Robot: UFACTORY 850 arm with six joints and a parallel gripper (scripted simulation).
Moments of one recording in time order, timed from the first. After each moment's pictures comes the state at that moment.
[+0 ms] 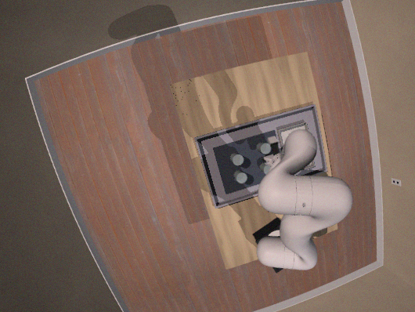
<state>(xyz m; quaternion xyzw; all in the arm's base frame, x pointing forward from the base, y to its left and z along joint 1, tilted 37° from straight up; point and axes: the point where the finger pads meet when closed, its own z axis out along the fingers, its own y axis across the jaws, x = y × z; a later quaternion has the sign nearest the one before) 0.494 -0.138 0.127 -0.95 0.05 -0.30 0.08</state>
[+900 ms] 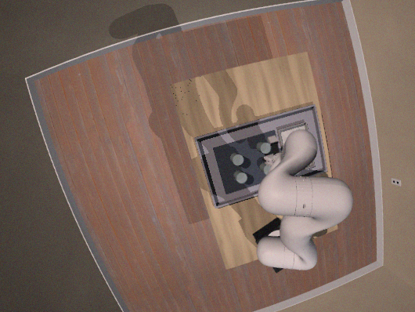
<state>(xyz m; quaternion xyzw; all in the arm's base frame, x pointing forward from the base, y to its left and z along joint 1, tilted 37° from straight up) 0.495 -0.138 0.130 -0.95 0.05 -0.30 0.08</state>
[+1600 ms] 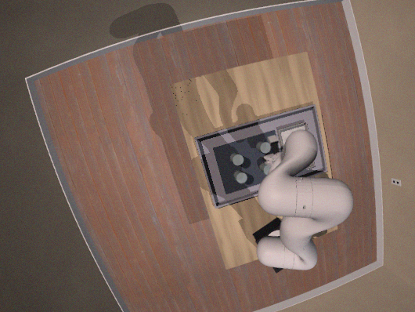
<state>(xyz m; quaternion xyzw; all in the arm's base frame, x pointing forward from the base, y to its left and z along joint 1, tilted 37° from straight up) 0.496 -0.139 0.134 -0.95 0.05 -0.30 0.08</state>
